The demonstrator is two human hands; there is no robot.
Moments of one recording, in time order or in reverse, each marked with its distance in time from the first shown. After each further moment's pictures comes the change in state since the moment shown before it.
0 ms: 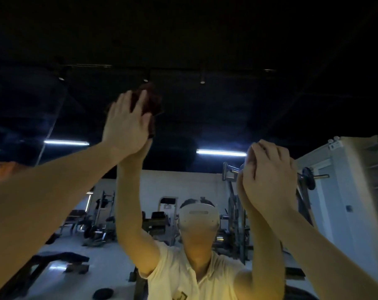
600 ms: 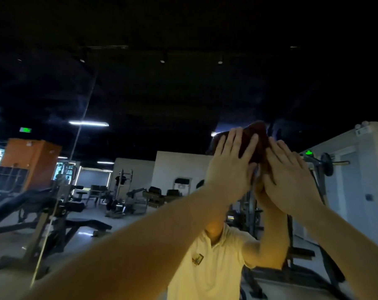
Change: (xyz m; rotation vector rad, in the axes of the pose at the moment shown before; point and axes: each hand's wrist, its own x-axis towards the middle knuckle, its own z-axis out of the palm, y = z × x) left_hand -0.132 0.196 0.038 -0.035 -0.164 0.342; right_hand -0.039 0.036 -0.029 -0.030 -0.390 -0.220
